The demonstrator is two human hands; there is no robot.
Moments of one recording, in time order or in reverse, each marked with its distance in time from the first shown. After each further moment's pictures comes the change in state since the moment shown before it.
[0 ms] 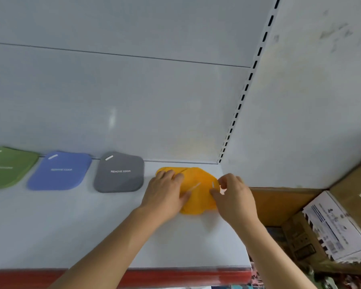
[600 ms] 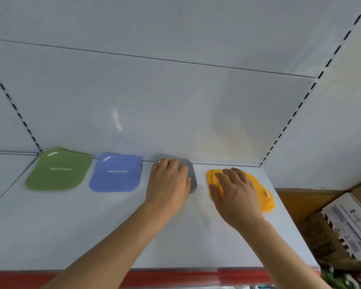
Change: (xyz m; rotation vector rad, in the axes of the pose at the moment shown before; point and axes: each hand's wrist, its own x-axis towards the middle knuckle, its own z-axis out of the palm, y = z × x) left_hand -0.039 -0.128 -0.053 0.169 0.351 0.046; right_hand -0.026 -0.110 0.079 -0.342 0.191 -0.364
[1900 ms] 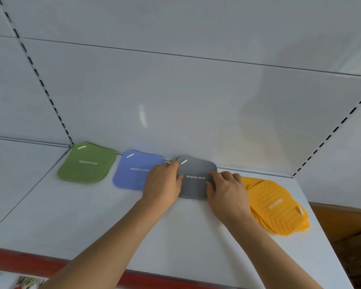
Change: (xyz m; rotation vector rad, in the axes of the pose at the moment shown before) left_hand -0.003 -0.052 0.012 -0.256 -0.130 -0.398; right_hand 0.037 -0.051 0.049 0.088 -0.082 -0.020
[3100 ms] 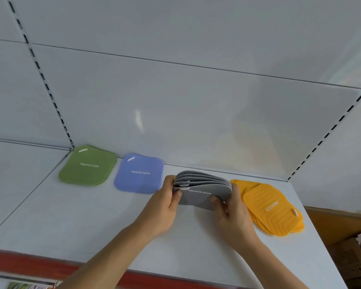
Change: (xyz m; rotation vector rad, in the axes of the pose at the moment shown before) left_hand -0.060 -0.006 -0.018 -0.643 -0.188 0.025; right_hand -0.053 -0.002 -0.035 0.772 0.015 0.041
